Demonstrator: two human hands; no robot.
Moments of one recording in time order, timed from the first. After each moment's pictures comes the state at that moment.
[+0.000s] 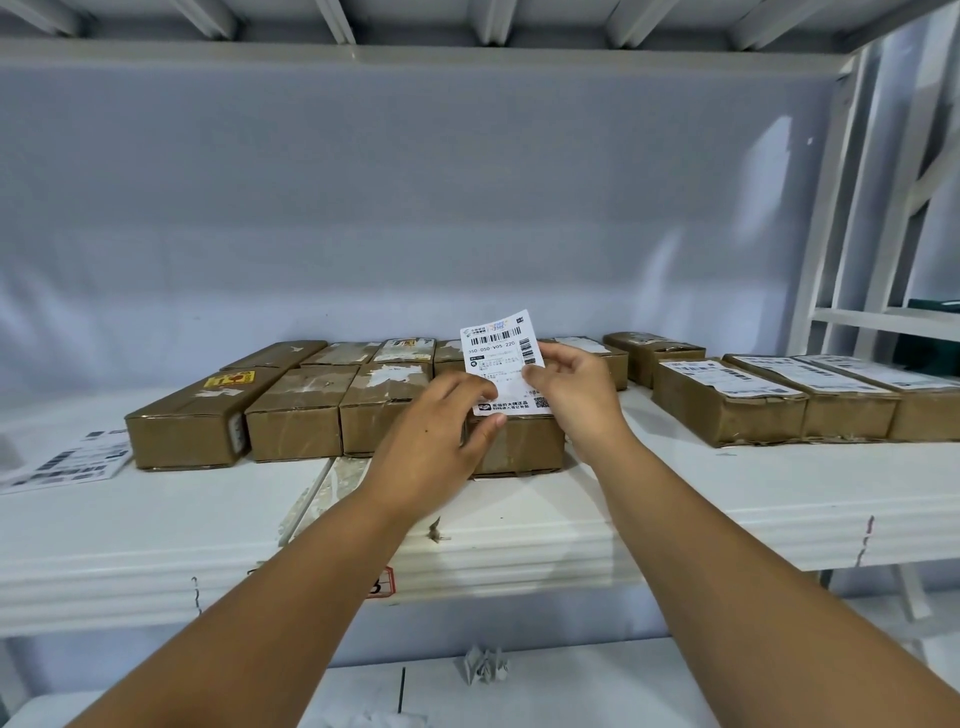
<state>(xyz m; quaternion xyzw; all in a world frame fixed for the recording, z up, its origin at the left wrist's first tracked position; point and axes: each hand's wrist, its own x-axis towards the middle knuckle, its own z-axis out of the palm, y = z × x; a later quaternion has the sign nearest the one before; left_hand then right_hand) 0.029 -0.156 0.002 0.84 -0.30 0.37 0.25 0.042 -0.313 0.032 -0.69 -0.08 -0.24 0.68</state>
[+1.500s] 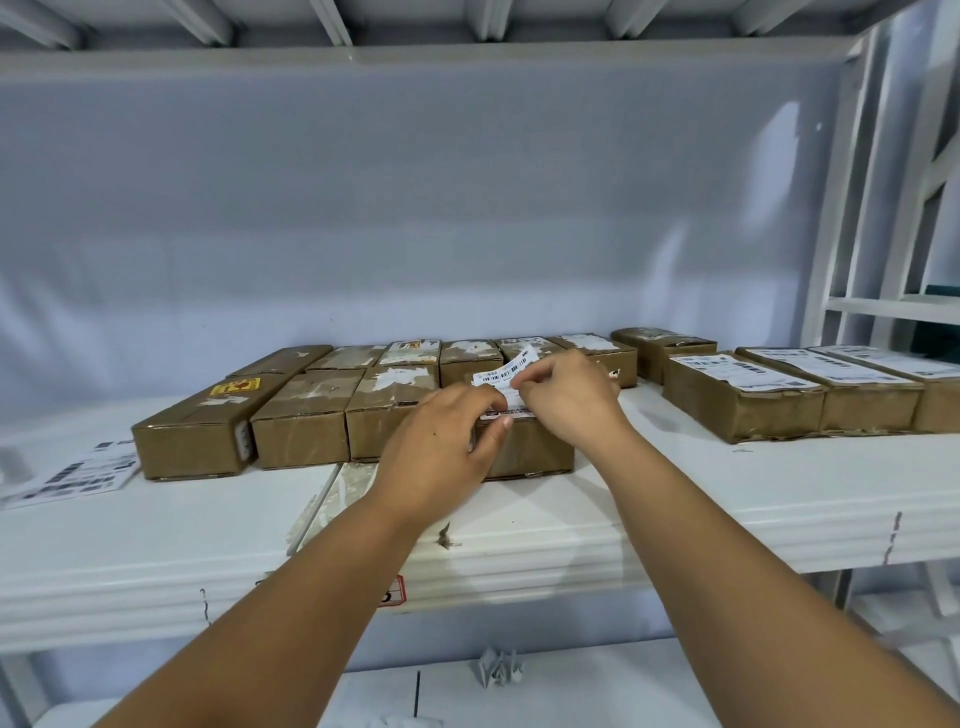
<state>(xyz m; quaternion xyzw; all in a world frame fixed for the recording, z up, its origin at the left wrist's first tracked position) 0.027 -0.156 0.004 0.87 -0.28 0.33 0.24 0.039 -0.305 0.043 -0.91 0.01 -0.24 0.35</state>
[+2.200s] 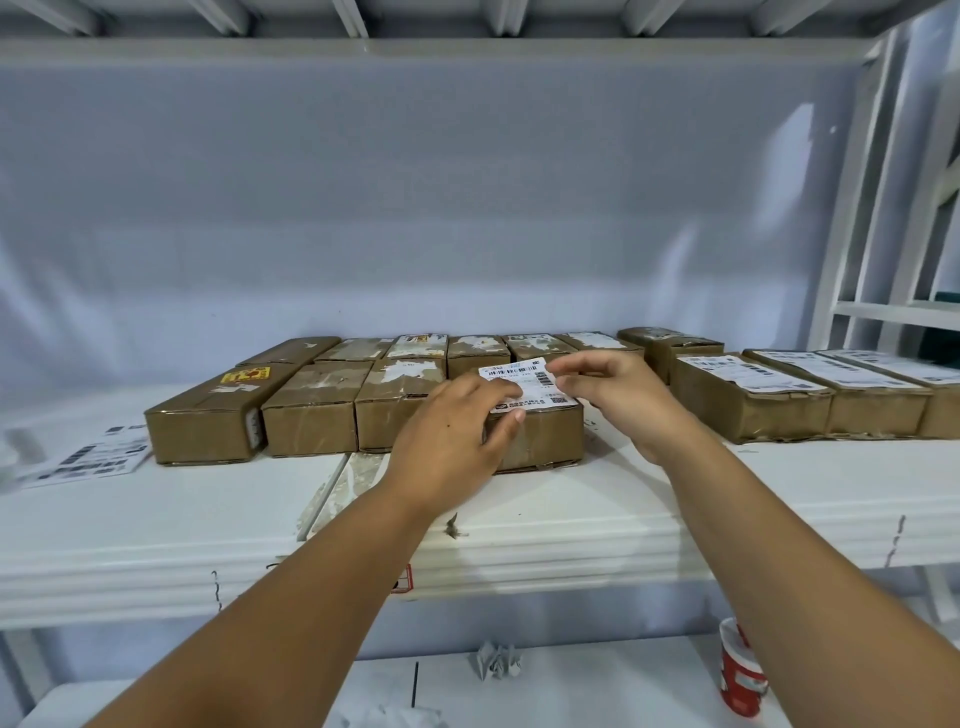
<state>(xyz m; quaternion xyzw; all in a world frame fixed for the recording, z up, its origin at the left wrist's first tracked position) 0.024 -0.158 0.007 0.88 -0.27 0.31 0.22 0.032 -0.345 0.034 -0.79 -0.10 -0.18 0.58</state>
